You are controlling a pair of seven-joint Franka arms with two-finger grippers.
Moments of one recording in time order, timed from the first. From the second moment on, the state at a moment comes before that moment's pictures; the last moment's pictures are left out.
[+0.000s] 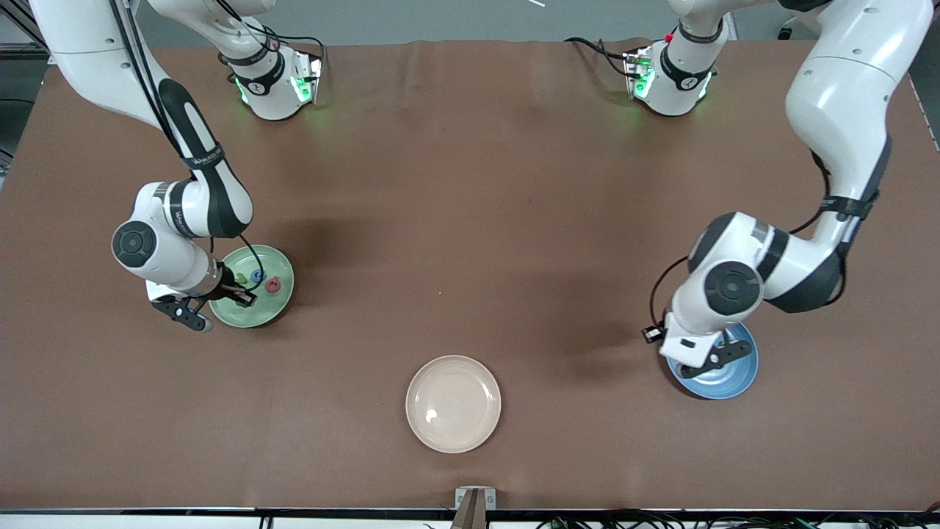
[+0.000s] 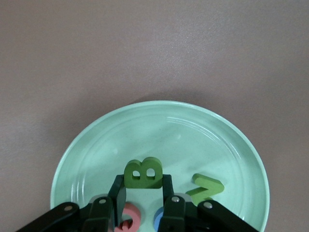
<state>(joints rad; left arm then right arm) 0.30 0.72 -0.66 -1.55 0.59 2.00 -0.89 0.07 0.44 -0.04 -2.10 0.03 2.50 0.48</state>
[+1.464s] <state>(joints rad) 0.34 0.71 -0.65 -1.52 0.59 2.08 -0.71 0.01 0.43 -0.04 -1.84 0.02 2.11 0.20</state>
